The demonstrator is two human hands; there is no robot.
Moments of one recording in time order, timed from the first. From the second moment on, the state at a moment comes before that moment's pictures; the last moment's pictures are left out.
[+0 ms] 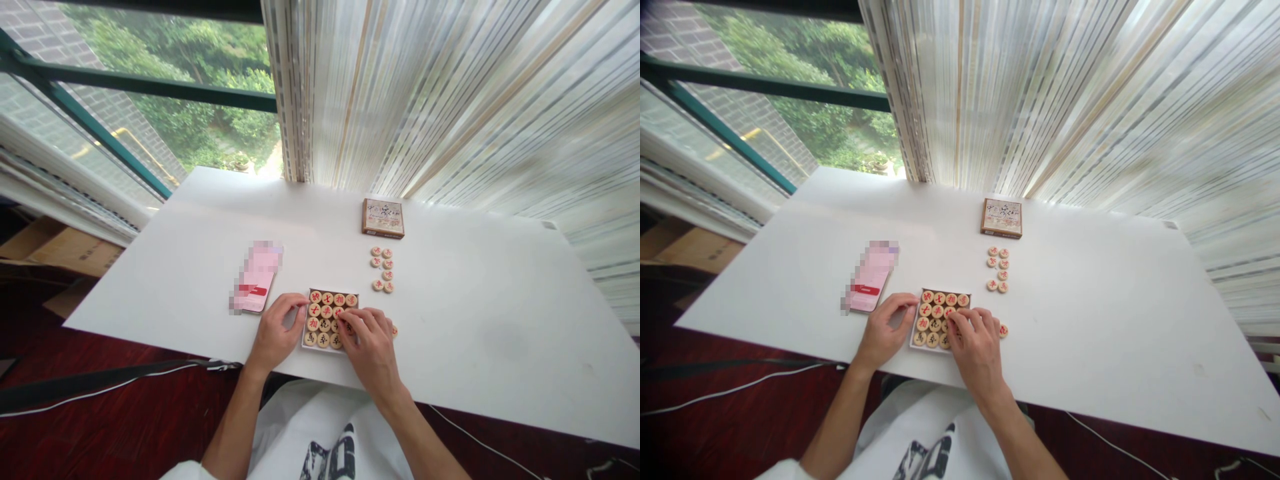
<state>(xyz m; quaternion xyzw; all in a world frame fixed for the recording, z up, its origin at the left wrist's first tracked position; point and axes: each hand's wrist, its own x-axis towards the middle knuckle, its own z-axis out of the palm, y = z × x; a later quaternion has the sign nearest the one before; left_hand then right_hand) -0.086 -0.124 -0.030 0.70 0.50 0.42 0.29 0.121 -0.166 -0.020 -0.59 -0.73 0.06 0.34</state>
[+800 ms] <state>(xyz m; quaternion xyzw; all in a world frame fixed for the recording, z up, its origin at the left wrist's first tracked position) -0.086 -0.124 -0.030 0.70 0.50 0.42 0.28 0.147 -0.177 -0.017 -0.60 -0.71 0.06 0.37</state>
